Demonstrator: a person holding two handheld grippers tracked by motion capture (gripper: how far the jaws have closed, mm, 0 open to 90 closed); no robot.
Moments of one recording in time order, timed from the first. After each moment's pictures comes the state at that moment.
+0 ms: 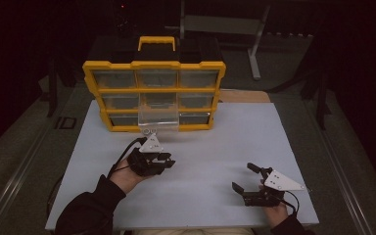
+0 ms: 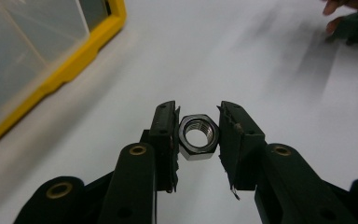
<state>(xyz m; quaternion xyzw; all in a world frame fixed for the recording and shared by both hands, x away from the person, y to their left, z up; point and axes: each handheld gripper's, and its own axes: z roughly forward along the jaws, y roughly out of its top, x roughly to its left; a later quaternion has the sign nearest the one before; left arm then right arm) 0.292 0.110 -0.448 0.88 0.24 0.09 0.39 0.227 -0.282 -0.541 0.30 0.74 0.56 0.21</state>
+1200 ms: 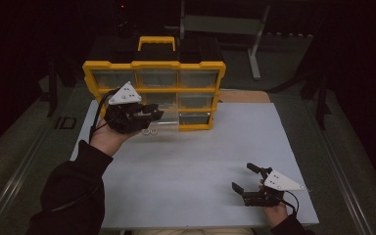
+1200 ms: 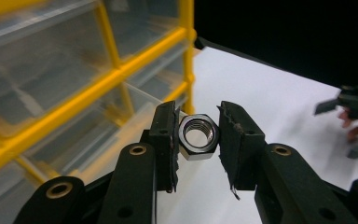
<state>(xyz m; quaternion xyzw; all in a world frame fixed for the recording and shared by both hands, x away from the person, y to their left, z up) 0.335 0.144 -0.335 0.82 0.28 0.18 0.47 0.228 -0.281 -0.542 0.30 0.74 0.56 0.21</state>
